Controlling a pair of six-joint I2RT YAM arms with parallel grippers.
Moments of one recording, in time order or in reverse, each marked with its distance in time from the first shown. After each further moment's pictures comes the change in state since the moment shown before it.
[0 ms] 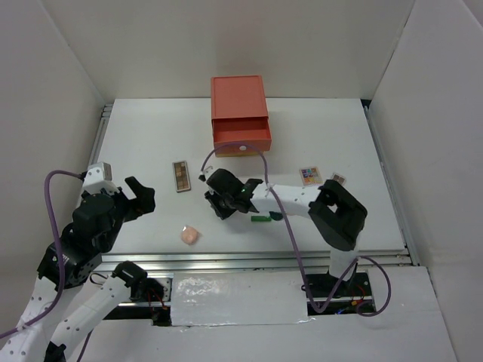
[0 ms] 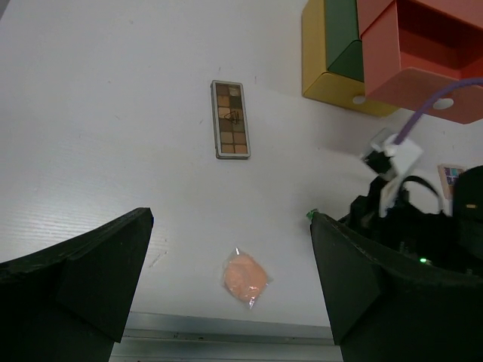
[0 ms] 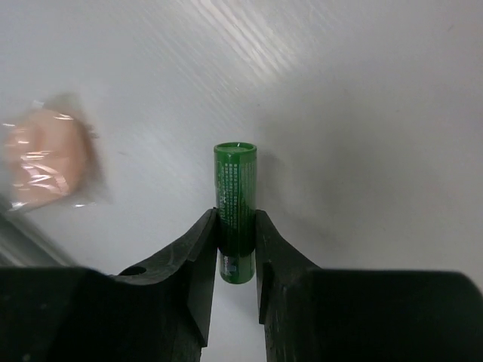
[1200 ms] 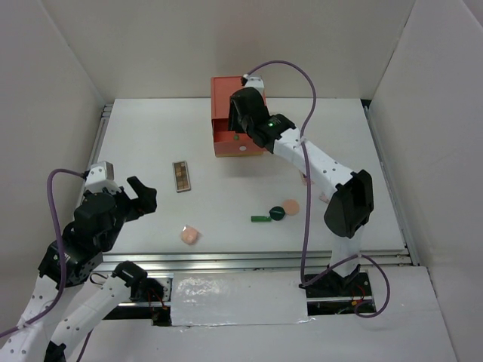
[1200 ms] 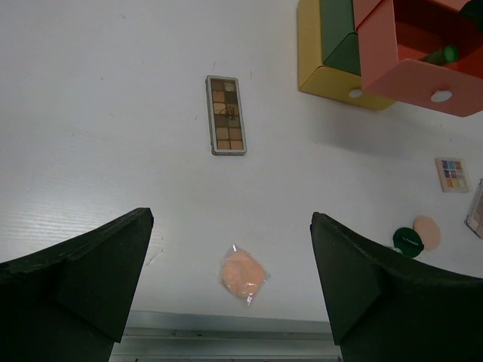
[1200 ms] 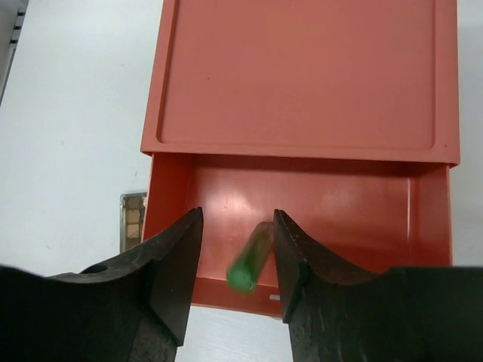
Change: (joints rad) left arm 0.000 0.007 0.000 0.002 0.019 0.001; right arm -0.309 0.016 0.624 -0.159 0.313 0.237
